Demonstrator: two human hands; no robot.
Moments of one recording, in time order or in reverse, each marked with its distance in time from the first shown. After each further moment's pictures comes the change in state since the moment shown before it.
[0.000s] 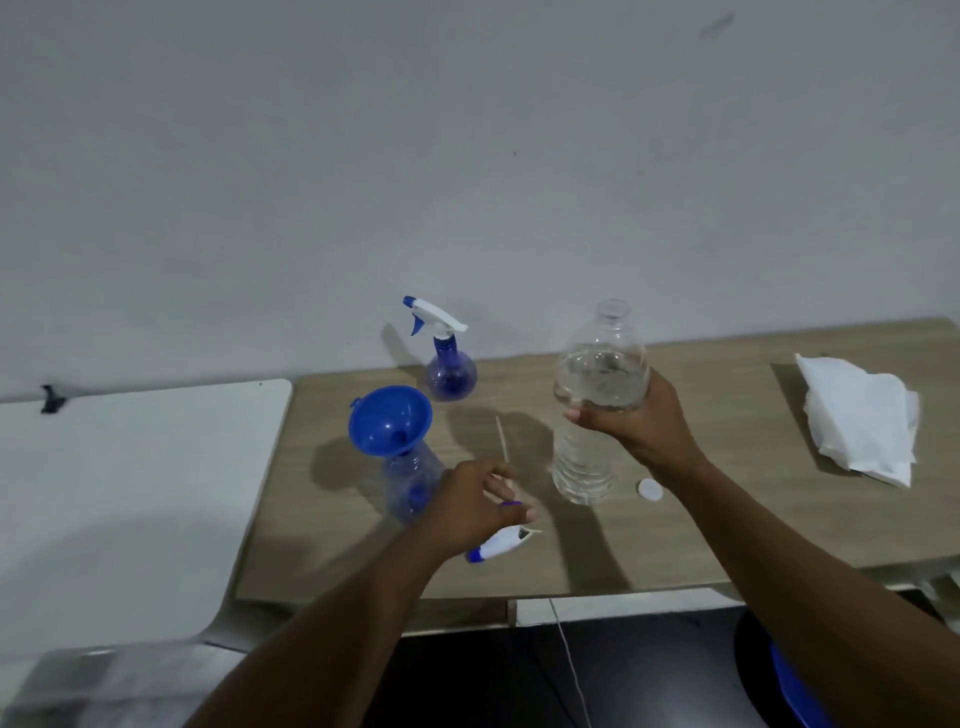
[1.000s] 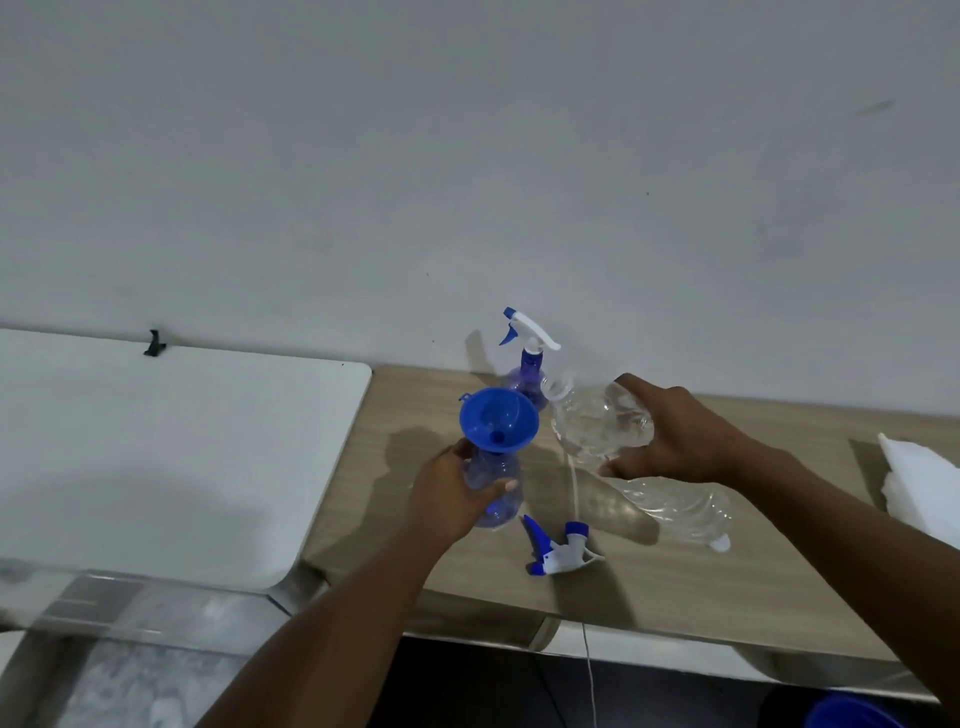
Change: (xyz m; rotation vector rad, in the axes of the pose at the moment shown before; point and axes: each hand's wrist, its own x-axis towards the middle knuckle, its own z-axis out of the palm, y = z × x) left_hand -0.026 -0.053 -0.078 0.061 0.453 0.138; right_hand 0.028 -0.067 0.055 -0.902 -0.545 -0.226
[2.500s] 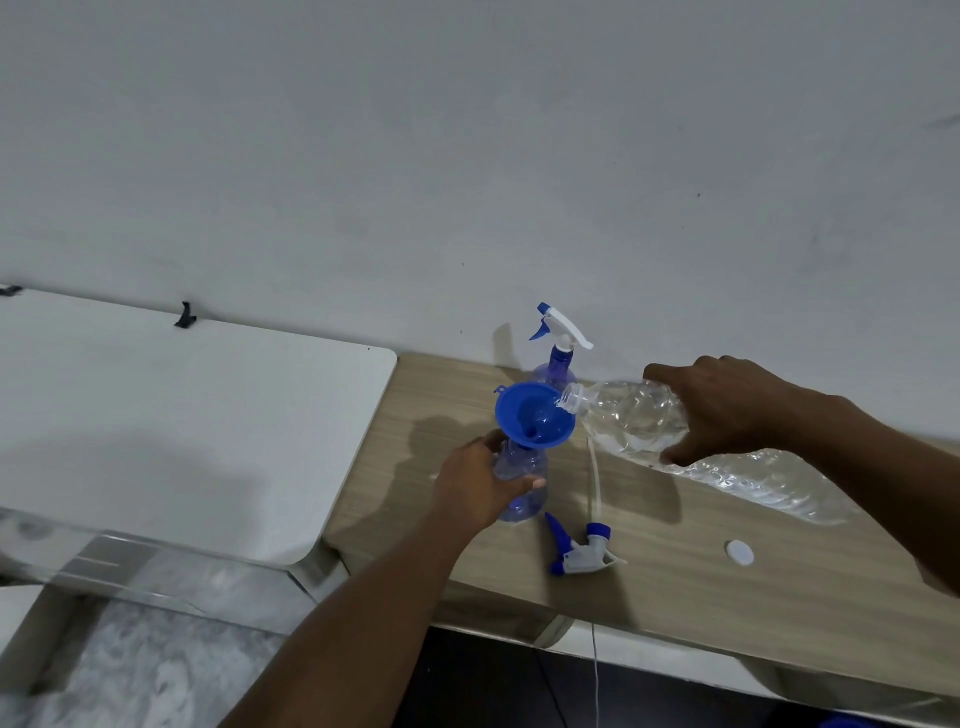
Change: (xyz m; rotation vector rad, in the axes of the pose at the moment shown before) left_hand 0.006 -0.004 -0.001 -0.011 -0.013 0.021; right_hand 0.027 -0.044 -0.042 -0.705 -0.255 0.033
